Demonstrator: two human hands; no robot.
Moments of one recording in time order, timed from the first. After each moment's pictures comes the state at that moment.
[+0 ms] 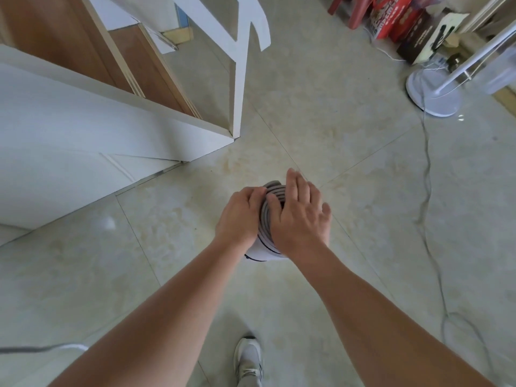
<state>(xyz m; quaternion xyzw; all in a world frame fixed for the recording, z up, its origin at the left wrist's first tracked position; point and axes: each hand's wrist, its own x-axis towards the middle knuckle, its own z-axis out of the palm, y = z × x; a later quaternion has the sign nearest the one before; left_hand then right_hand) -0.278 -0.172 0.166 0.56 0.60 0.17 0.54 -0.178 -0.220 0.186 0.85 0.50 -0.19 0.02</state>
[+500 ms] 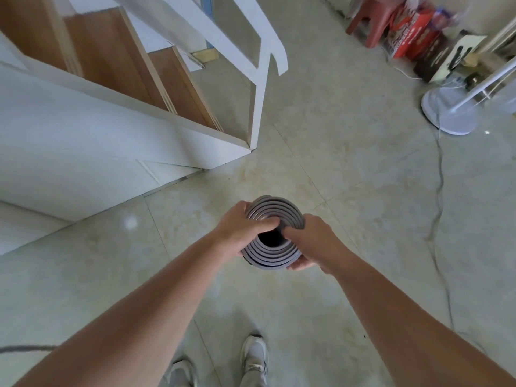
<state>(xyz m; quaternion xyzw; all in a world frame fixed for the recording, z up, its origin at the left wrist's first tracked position) -0.319 -0.180 0.237 0.46 0.61 0.07 0.64 -0.162 -0.239 0.245 0.78 0.27 -0.54 -0.16</state>
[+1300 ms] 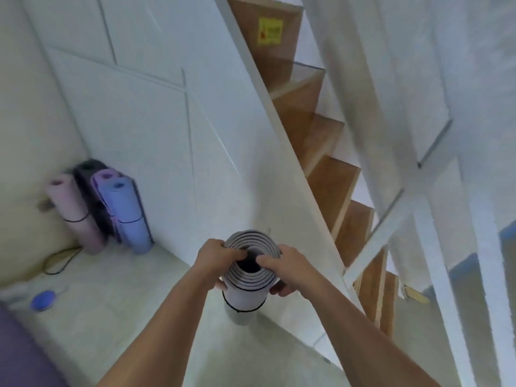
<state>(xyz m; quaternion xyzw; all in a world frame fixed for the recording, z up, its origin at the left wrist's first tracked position) -0.824 -0.238 0.620 0.14 0.78 0.47 0.38 -0.681 -0.124 0.648 0.42 0.75 -0.51 0.04</state>
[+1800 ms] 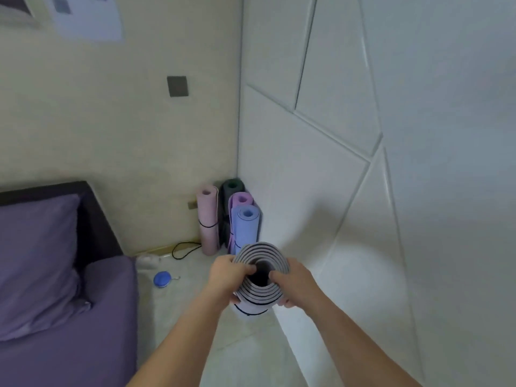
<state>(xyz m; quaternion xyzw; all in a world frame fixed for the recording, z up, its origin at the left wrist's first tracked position) -1.136 -0.304 0.606 -0.13 0.76 0.61 0.20 -1.092 -0.142 0.623 0.18 0.84 -0.49 0.13</state>
